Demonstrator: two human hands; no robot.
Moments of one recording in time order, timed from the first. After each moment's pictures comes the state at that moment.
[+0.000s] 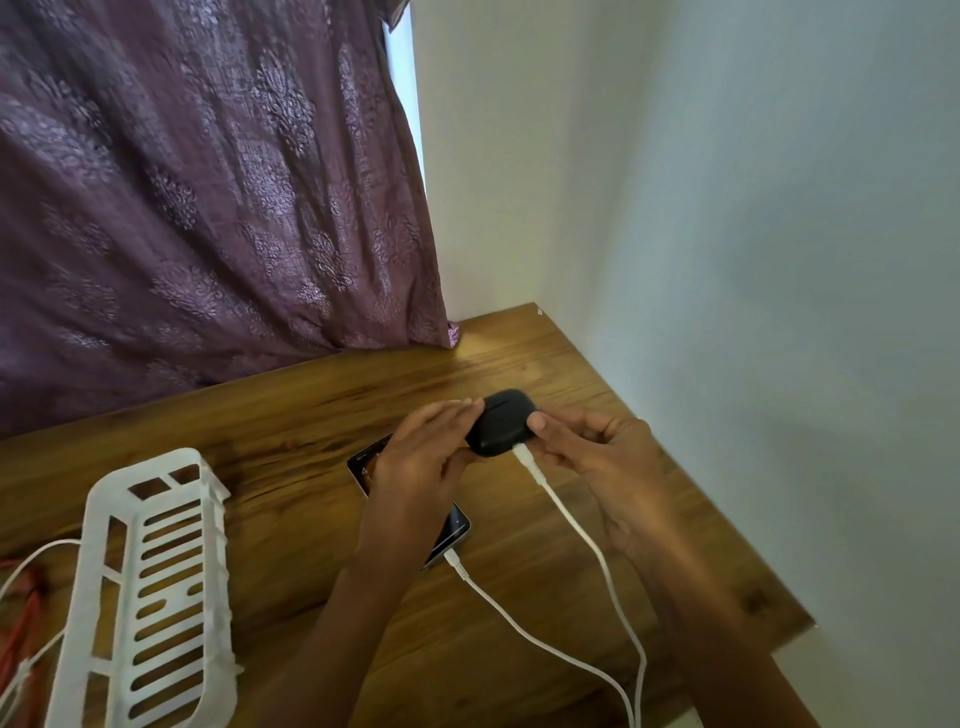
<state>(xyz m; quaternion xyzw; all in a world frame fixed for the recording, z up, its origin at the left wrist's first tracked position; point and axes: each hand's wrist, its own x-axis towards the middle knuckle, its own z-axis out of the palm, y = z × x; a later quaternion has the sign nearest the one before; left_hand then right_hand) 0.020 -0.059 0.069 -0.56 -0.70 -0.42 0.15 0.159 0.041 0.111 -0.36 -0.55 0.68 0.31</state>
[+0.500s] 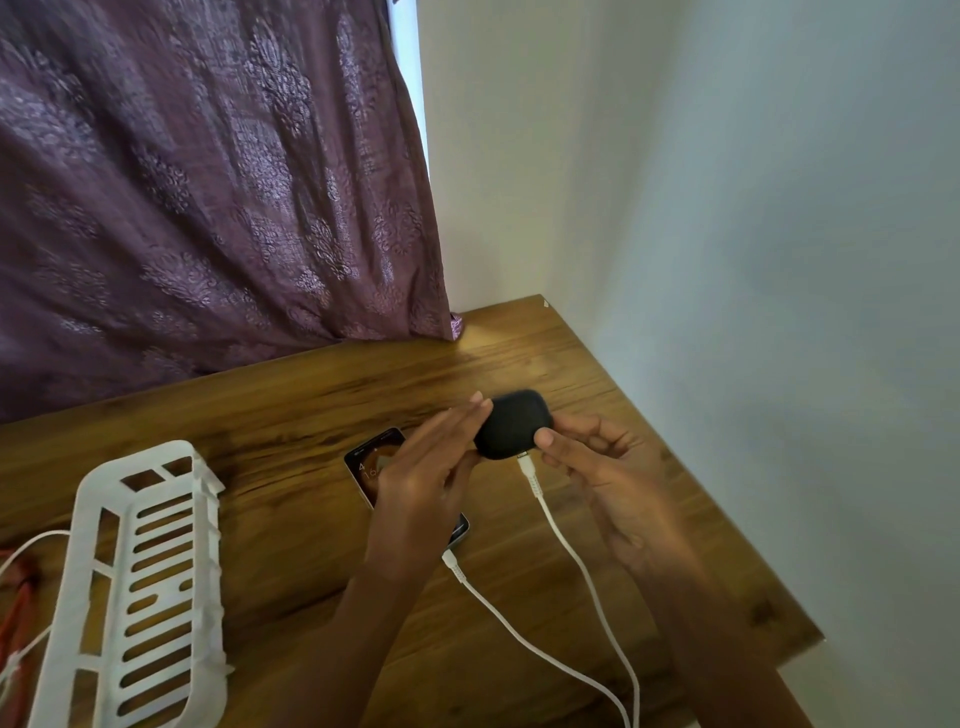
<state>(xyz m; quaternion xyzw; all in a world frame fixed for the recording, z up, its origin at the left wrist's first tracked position) 0.026 -0.053 0.057 -0.56 -0.67 -0.47 0.17 0.160 0.050 0.089 -0.33 -0.51 0.73 0.32</state>
